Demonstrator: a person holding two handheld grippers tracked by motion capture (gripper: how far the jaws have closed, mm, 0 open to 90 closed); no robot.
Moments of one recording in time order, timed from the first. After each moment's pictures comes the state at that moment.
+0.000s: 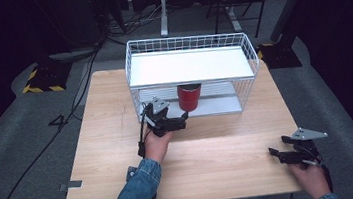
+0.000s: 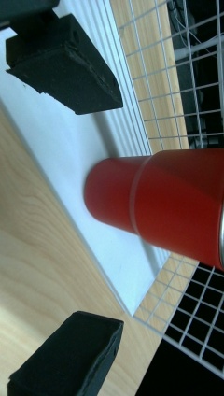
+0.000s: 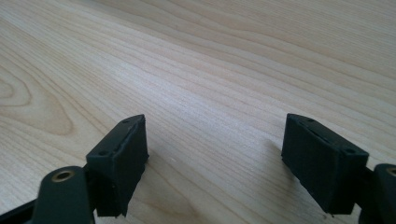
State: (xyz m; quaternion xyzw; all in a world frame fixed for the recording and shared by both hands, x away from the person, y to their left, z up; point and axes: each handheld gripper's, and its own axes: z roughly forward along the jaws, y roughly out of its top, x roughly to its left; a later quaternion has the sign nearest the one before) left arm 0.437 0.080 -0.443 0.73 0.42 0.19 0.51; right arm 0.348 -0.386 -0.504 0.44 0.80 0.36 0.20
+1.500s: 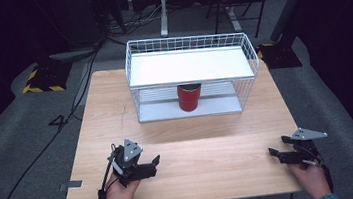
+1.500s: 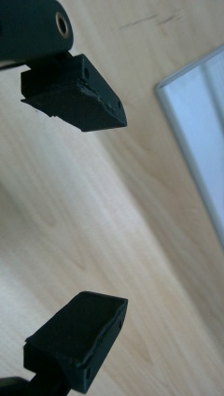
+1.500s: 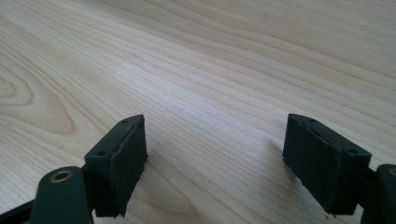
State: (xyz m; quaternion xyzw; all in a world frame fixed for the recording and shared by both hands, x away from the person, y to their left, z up) left arm 0.309 0.159 -0.447 0.80 0.42 0.19 0.39; right arm 0.348 -0.386 -0.504 0.44 0.80 0.36 0.20
